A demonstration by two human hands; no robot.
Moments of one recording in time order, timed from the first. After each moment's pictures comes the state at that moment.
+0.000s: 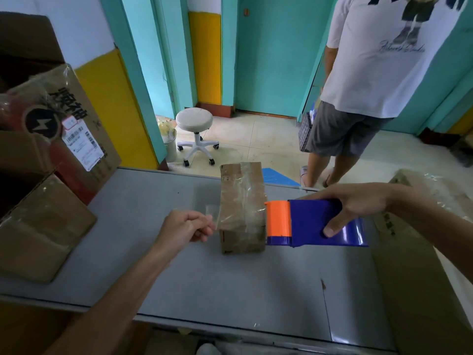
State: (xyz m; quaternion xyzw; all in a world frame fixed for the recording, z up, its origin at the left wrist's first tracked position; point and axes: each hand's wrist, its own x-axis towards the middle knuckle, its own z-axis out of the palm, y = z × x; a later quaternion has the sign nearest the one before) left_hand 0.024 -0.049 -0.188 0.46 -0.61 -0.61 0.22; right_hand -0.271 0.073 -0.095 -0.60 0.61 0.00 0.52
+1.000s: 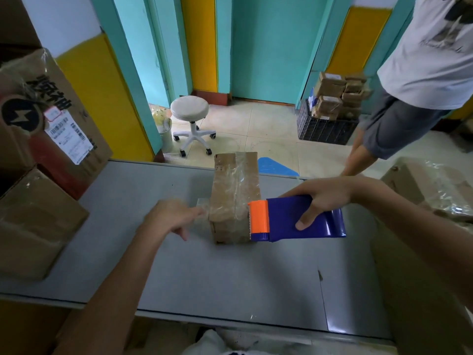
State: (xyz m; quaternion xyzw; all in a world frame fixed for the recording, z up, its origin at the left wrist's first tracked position) left_hand 0.004 -0.090 -0.189 0.60 -0.71 -0.34 -0.11; right_hand -0.261 0.040 -0.125 -0.58 0.65 0.06 0.50
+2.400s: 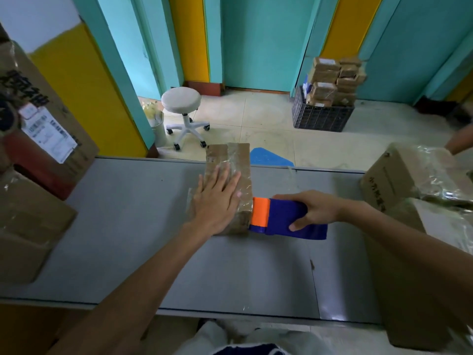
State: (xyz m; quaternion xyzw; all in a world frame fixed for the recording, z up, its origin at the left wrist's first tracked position) left_hand -0.075 -0.056 -0.239 0.35 -0.93 -0.08 0.03; right_hand -0.290 0.070 -0.202 -0.60 0.68 -0.03 0.42
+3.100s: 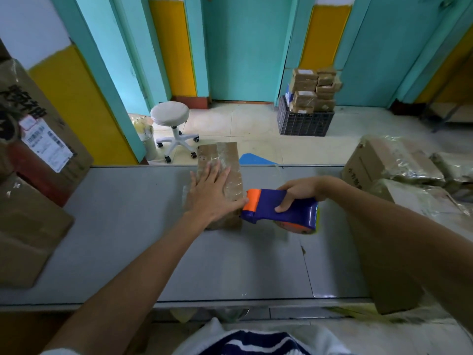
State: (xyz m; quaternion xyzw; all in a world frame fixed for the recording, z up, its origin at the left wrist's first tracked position) left_hand -0.074 -0.048 -0.229 0.36 -0.93 -0.10 0.03; right_hand -0.276 0.067 -0.190 -0.40 0.74 -0.03 0.54
